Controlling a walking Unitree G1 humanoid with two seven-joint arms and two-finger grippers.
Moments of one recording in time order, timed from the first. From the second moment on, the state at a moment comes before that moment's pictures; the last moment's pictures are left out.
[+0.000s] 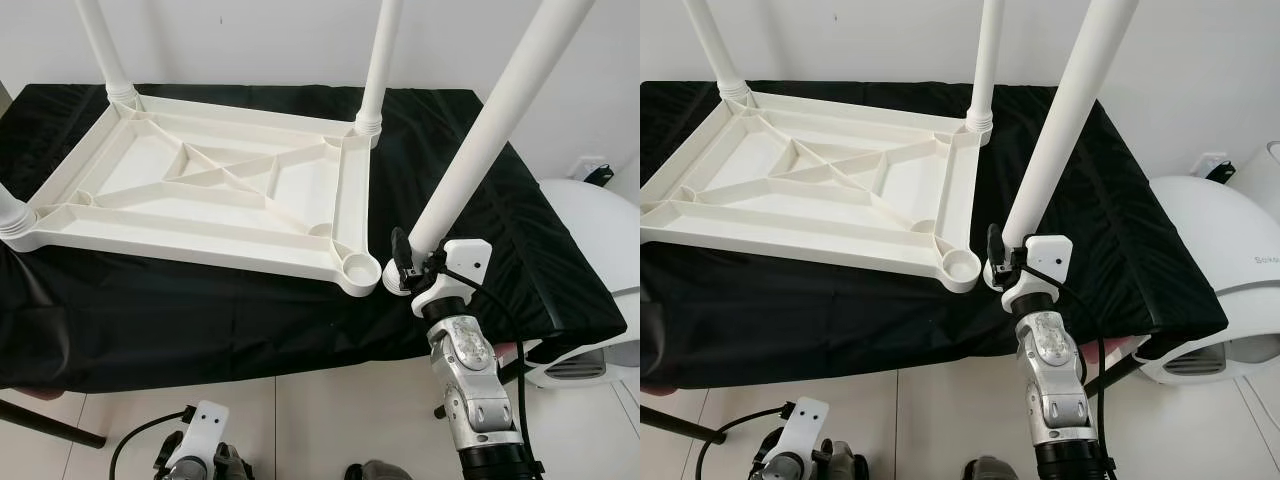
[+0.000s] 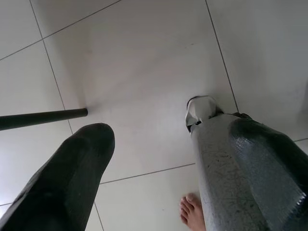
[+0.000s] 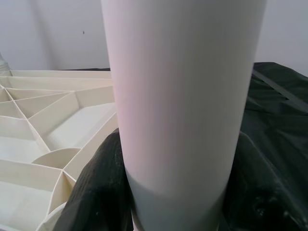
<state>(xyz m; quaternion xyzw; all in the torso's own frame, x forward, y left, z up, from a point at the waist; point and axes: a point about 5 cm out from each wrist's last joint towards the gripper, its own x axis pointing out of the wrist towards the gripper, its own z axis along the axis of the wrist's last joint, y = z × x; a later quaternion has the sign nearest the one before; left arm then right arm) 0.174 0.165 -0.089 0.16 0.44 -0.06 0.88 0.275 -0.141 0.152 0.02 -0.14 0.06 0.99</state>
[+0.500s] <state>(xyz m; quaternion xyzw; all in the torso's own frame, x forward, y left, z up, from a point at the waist) 0.174 0.165 -0.089 0.16 0.44 -0.06 0.88 0.275 -0.141 0.152 0.01 -0.14 0.07 0.99</state>
